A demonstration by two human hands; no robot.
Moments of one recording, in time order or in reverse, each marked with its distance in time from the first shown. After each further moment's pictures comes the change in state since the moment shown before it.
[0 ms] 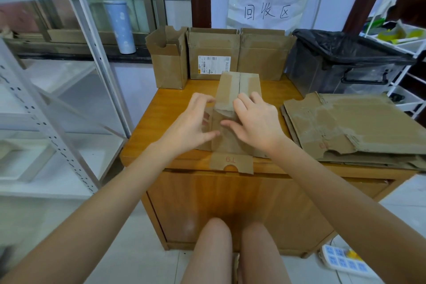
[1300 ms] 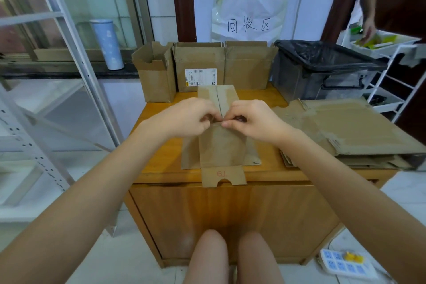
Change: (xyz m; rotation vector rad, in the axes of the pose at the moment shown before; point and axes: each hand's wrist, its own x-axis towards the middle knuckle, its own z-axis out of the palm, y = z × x) left_hand 0.042 0.052 -0.045 0.331 -0.336 0.202; right_hand 0.014 0.045 -0.029 0.610 -0.351 0.047
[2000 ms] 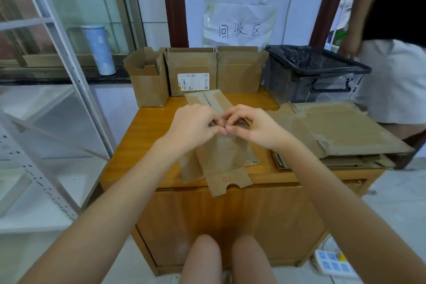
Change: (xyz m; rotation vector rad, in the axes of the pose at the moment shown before) left_hand 0.016 0.025 0.025 0.129 0.238 -0.190; right_hand -0.023 0.007 -0.004 0.370 0.017 0.206
